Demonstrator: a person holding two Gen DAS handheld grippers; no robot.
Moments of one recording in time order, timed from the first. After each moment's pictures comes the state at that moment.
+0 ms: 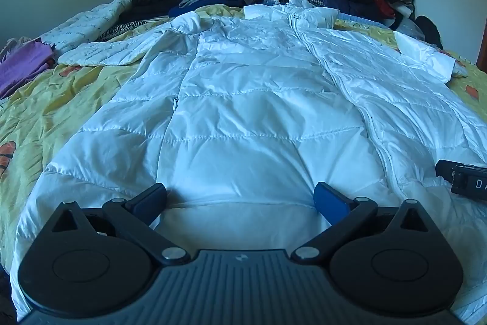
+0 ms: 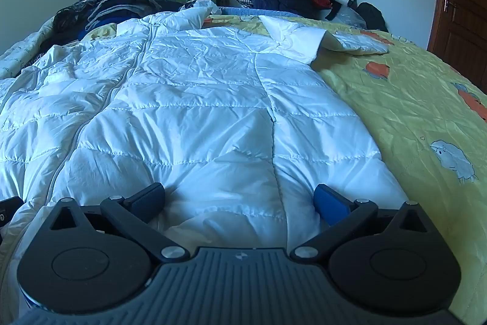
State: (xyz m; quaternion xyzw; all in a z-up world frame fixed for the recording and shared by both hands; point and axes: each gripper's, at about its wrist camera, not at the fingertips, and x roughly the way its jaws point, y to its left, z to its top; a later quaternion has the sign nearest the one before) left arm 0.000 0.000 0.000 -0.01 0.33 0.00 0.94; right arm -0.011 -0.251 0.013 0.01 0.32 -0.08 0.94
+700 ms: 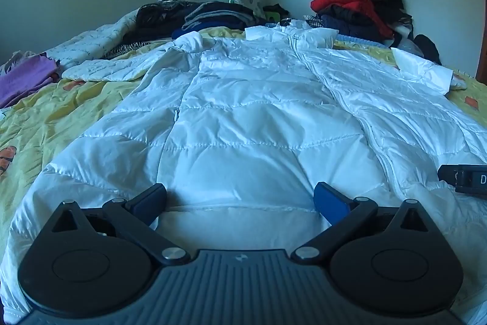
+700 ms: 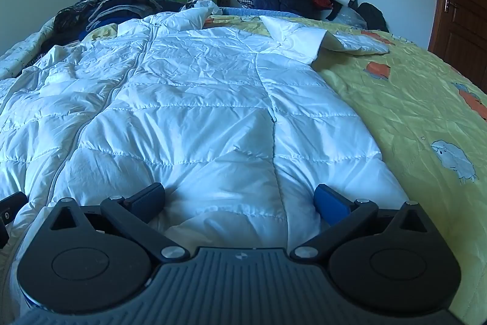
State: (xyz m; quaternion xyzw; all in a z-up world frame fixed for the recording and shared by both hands) left arm -0.009 -0.001 -0.009 -0.01 0.28 0.00 0.96; right arm -0.011 -0.251 0.014 0.01 0.32 -0.07 0.94
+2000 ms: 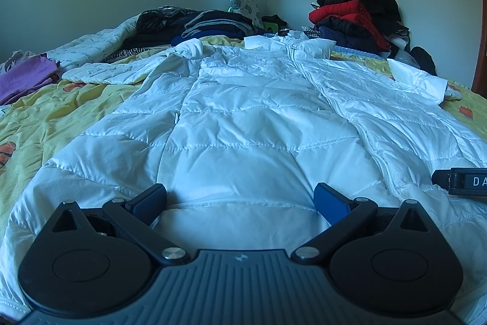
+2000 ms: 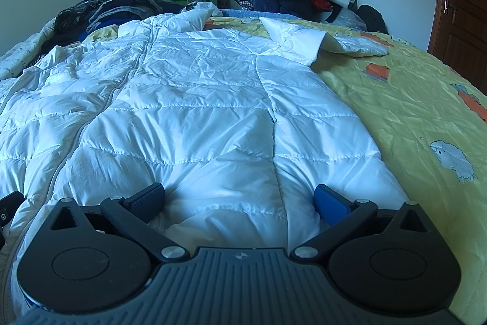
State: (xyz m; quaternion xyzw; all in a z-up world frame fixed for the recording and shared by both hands) left arm -0.019 0.001 -0.012 -0.02 0.26 0.00 0.97; right arm -0.013 -0.250 0.013 0.01 0.32 -0.08 0.94
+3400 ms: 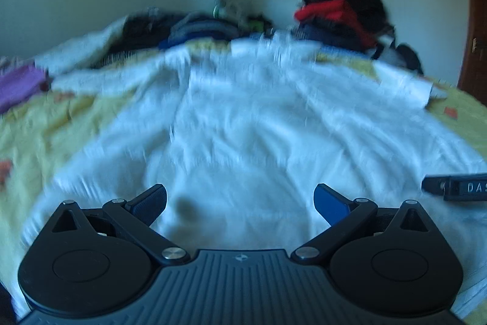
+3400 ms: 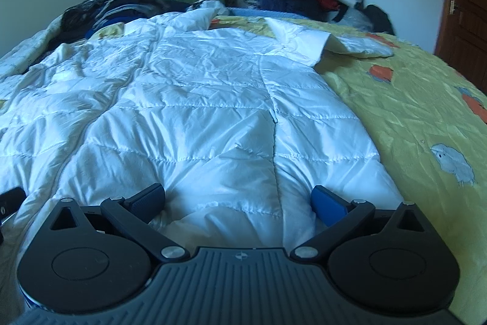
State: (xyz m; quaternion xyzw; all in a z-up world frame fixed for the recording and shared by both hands) left arm -0.022 0.008 0.015 -0.01 0.24 -0.03 0.97; right arm -0.016 -0.259 0.026 0.01 0.34 -0.05 0.94
